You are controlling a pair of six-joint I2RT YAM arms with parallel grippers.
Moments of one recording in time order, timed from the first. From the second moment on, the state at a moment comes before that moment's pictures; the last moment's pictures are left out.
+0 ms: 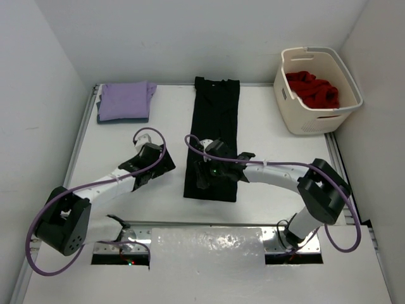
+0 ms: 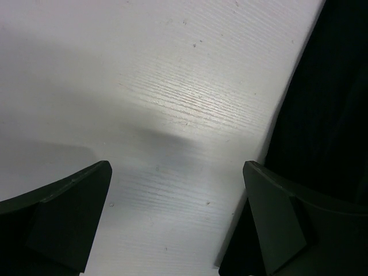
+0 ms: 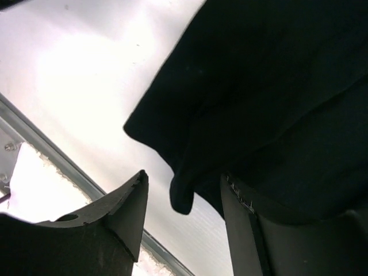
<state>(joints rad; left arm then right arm) -0.46 1.24 0.54 -0.18 -0.29 -0.80 0.86 1.59 0.90 -0.21 -0.14 0.41</state>
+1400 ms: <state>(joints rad) -0.46 1.11 0.51 -0.16 -0.27 -0.80 0.81 1.46 0.58 0.03 -0.26 0.65</state>
